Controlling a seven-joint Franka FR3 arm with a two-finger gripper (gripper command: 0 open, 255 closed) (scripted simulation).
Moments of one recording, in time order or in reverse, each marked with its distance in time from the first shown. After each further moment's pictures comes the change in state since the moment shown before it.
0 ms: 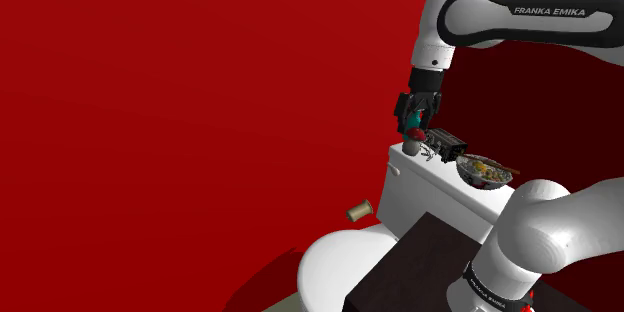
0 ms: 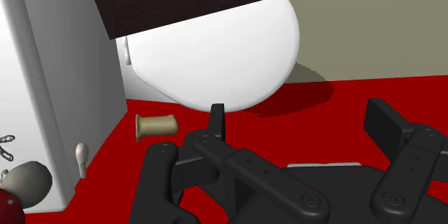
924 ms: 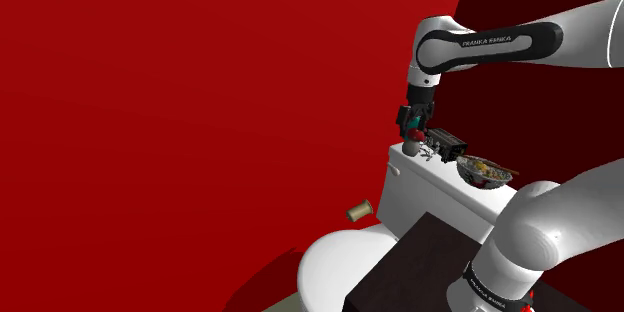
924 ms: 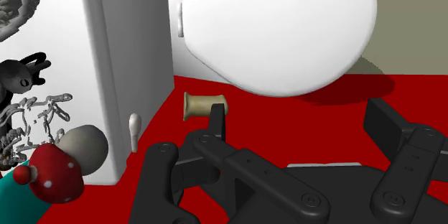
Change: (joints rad) arm -0.078 0.207 -0.157 -0.020 -0.196 0.234 -0.212
